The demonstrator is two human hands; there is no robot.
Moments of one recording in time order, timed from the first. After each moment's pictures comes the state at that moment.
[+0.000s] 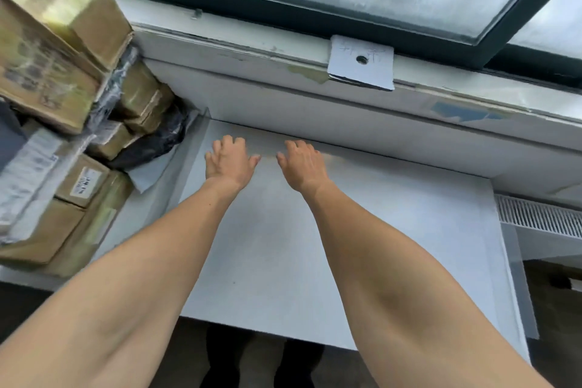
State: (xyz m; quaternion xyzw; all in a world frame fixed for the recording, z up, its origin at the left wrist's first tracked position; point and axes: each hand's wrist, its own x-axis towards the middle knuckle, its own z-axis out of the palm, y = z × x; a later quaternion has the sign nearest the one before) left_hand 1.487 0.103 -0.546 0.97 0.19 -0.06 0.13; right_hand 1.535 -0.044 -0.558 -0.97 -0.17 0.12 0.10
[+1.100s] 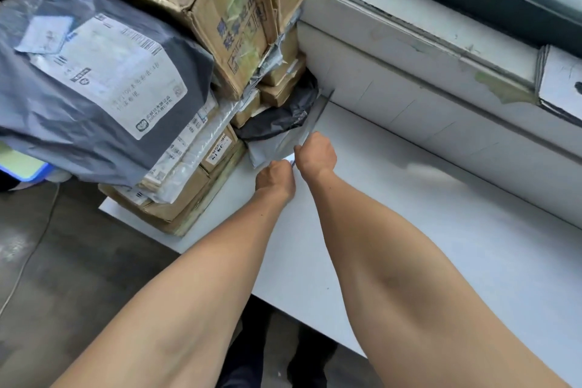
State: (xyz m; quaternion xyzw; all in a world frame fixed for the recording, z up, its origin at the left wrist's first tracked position) left_hand 1.421 0.257 -0.621 0.90 0.32 -0.19 0.23; right_hand 1.502 0.211 -0.619 -0.96 -0.05 0.21 0.17
